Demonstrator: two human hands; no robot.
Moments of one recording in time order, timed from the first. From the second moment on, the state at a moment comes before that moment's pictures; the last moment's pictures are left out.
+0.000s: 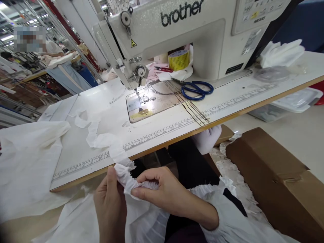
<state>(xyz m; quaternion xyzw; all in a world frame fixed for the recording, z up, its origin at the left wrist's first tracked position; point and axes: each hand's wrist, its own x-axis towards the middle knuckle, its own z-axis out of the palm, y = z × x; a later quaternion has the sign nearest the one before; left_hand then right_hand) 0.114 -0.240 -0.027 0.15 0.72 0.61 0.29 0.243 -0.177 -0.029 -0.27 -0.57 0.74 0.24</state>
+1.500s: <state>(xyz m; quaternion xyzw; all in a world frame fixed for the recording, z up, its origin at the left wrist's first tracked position) 0.048 -0.211 0.015 0.12 0.63 0.73 0.22 0.258 -0.170 -0.029 -0.26 -0.60 0.73 0.21</state>
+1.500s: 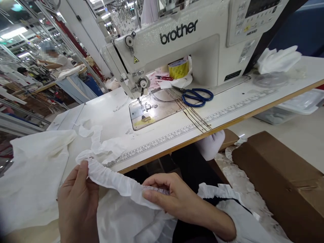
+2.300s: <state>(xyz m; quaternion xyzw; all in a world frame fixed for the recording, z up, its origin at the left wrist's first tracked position) -0.003 -0.179 0.031 0.25 0.67 0.65 0.25 0.256 -0.171 -0.028 -0.30 -0.59 0.73 0.18</state>
